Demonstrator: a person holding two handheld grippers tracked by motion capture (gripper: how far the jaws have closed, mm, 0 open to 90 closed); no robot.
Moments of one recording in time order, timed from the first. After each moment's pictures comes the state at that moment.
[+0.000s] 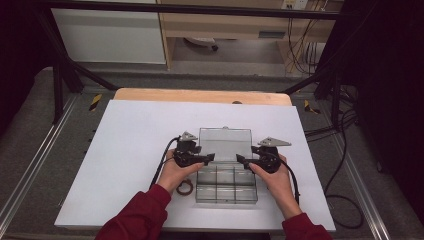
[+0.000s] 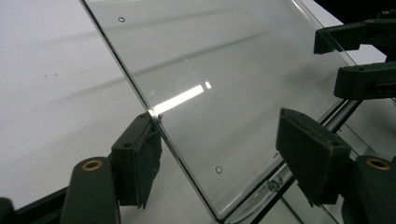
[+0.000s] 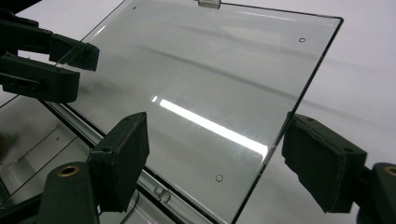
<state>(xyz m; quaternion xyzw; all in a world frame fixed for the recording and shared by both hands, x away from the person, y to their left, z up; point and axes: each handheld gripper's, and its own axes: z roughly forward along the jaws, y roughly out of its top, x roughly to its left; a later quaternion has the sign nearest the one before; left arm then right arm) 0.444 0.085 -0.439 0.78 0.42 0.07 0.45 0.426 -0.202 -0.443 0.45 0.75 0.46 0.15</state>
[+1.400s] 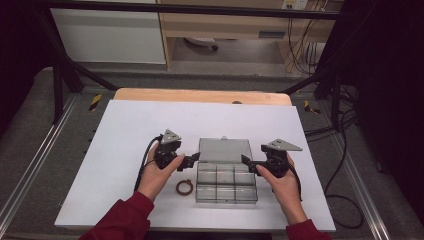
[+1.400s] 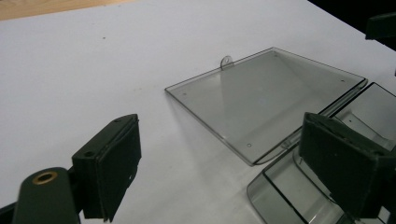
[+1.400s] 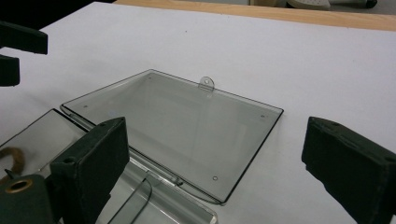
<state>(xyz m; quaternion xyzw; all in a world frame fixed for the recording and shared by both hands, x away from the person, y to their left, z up) 0.416 0.134 -0.400 0.78 0.41 0.15 0.45 0.399 -0.211 -0.417 0.45 0.73 0.48 0.19</state>
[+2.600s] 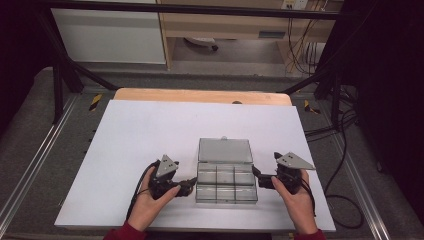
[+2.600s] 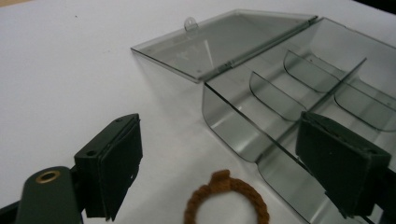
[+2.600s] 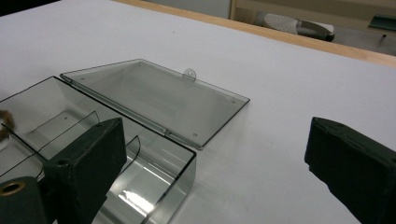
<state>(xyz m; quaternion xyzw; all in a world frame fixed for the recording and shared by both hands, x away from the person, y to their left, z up) 0.343 0.133 -0.430 0.81 0.35 0.18 0.44 0.349 -0.235 -0.412 0.43 0.73 0.47 0.27</state>
